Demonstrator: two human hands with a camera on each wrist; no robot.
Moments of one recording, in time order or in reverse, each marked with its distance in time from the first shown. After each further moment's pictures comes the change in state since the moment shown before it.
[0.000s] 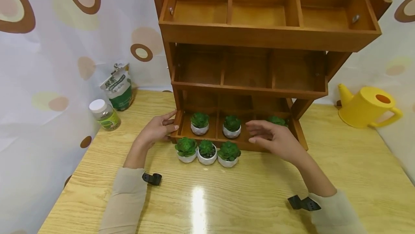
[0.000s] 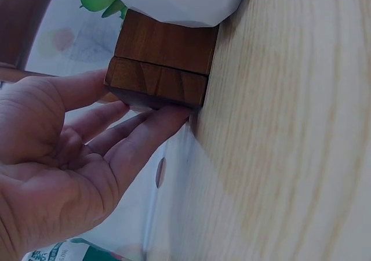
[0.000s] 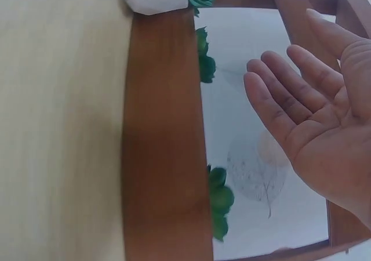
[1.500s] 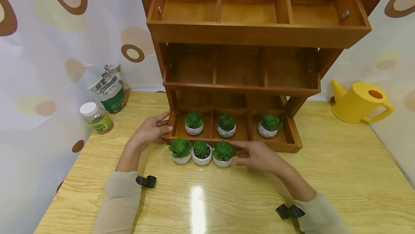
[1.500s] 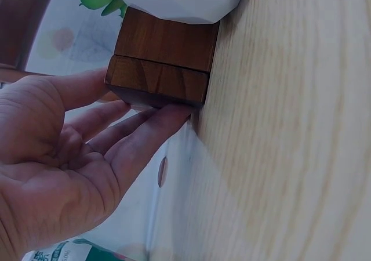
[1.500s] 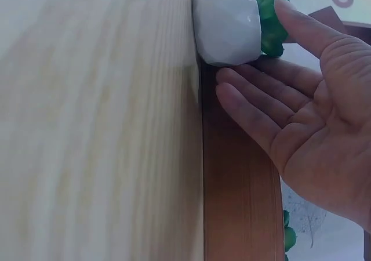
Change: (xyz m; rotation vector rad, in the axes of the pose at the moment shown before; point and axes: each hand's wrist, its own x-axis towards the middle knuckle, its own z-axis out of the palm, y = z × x) left_hand -0.002 0.003 -0.001 0.001 -0.022 0.023; right_hand -0.003 0.017 0.048 -0.001 -0.239 0.060
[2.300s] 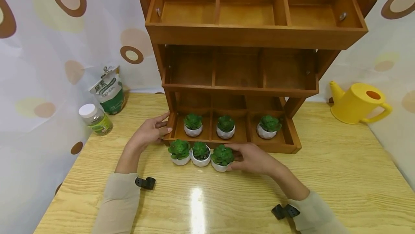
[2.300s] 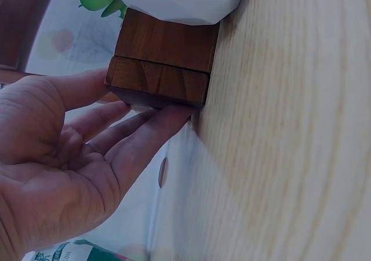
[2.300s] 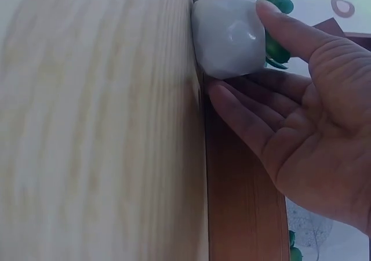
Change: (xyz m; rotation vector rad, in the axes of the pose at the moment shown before) left_hand 0.001 0.000 0.001 -0.019 -0.010 -0.008; right_hand 0.009 -0.006 0.007 -0.080 -0.049 -0.041
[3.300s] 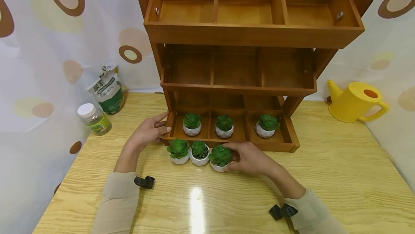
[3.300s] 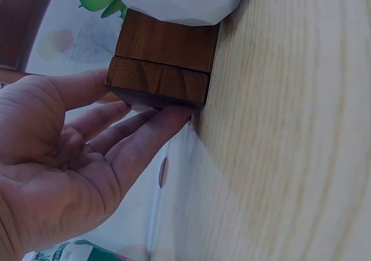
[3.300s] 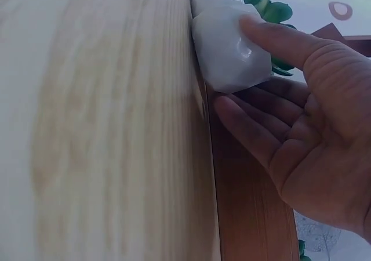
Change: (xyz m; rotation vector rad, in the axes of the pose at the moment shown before) left_hand 0.000 -0.002 0.000 0.005 -0.001 0.002; right_hand 0.000 -0.001 0.007 -0.094 0.051 -0.030
